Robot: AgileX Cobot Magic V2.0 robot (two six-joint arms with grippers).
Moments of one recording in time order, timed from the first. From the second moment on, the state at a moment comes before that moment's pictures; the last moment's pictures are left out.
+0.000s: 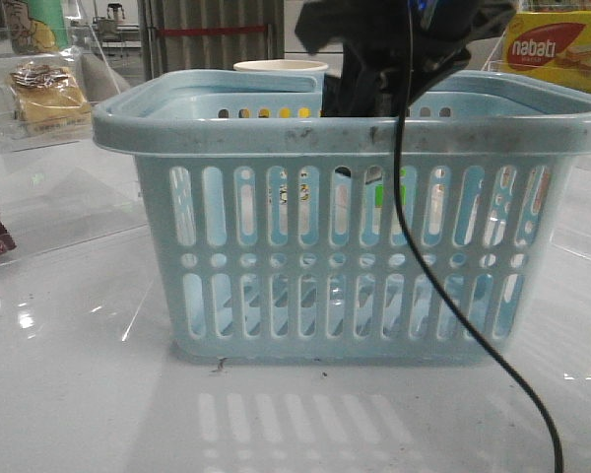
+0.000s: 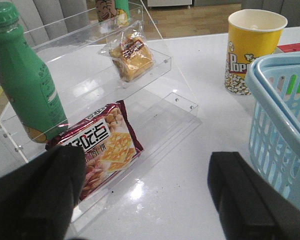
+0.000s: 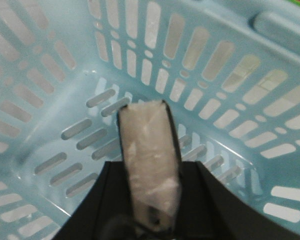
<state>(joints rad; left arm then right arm) -0.06 0.49 -0.67 -0.08 0.59 0.15 0.53 1.63 -1.29 -0.05 0.59 0.06</state>
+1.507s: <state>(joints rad) -0.06 1.36 -0.98 -0.13 0.27 0.15 0.53 0.82 -0.82 -0.09 0.69 0.06</state>
